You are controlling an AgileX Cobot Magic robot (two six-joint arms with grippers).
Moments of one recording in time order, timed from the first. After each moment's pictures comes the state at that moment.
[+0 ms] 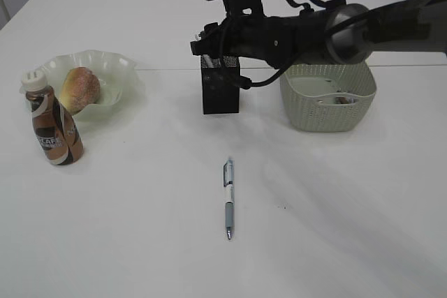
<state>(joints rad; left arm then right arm) -0.45 0.85 -1.10 -0.04 1.26 -0.23 0.41 2.27 -1.73 0.15 -0.10 -0.20</state>
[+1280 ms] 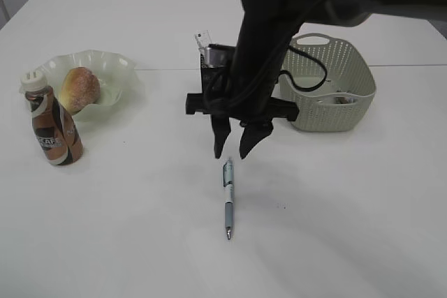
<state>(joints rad) -0.45 1.01 -1.10 -0.02 1.26 -0.44 0.47 2.16 -1.83 0.23 1.22 0.32</state>
